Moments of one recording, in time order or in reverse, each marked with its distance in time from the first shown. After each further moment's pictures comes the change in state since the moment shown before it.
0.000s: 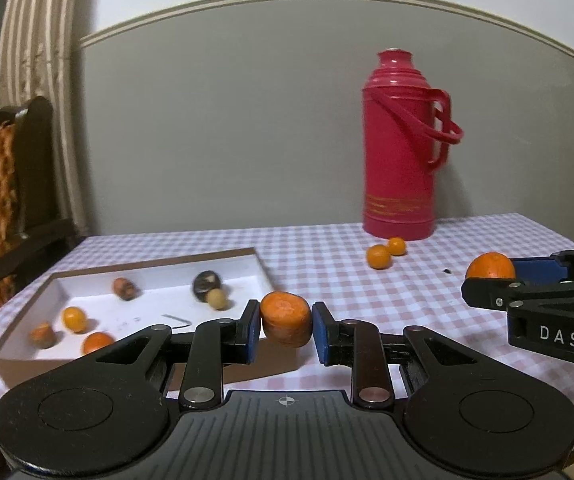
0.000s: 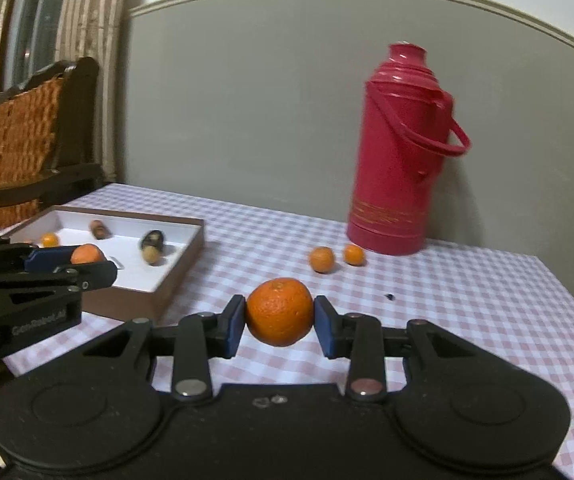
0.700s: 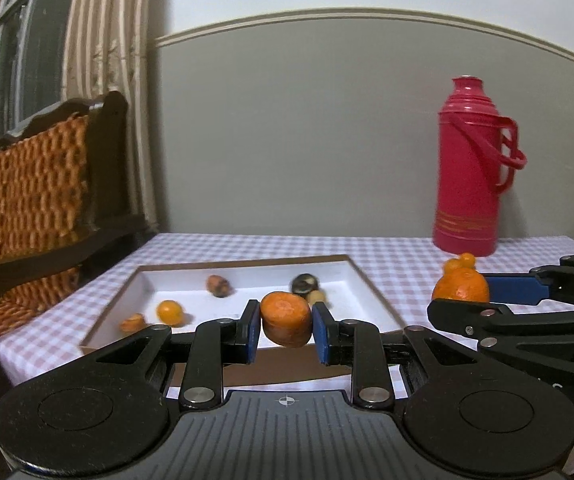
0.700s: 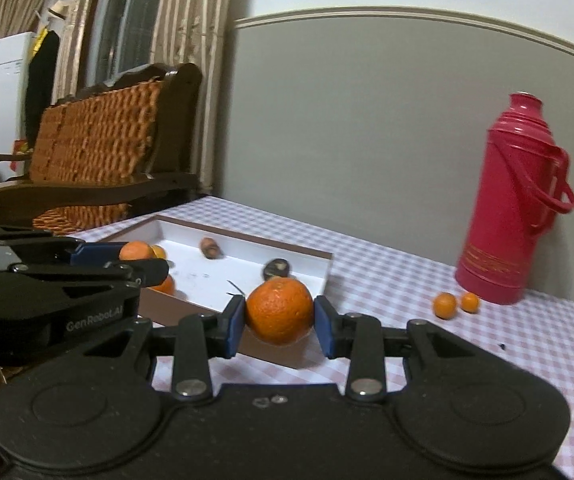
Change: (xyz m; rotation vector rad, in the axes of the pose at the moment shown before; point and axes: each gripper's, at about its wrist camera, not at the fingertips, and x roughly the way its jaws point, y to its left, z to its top) left arm -0.028 0.081 -0.006 -0.065 -0.029 0.140; right arm 0.007 0.093 0.021 -0.109 -0.058 0.212
